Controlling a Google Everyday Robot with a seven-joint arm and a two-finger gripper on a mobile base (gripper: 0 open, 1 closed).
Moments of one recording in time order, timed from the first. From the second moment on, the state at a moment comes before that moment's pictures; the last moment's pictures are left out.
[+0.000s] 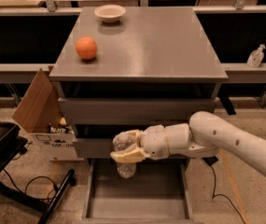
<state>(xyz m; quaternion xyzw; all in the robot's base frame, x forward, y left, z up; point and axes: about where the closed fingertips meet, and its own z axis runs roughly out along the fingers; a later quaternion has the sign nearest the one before) 0.470 0.039 0.701 -0.52 0.59 0.46 0.40</state>
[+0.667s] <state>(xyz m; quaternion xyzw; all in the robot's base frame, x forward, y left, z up) 0.483 0.039 0.774 -0.51 0.59 0.44 0.45</state>
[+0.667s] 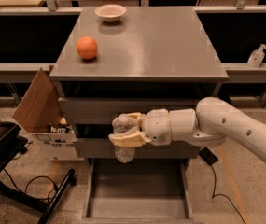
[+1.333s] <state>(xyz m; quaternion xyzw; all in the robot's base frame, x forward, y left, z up) 0.513 0.003 0.885 -0.45 0.60 0.46 0.48</state>
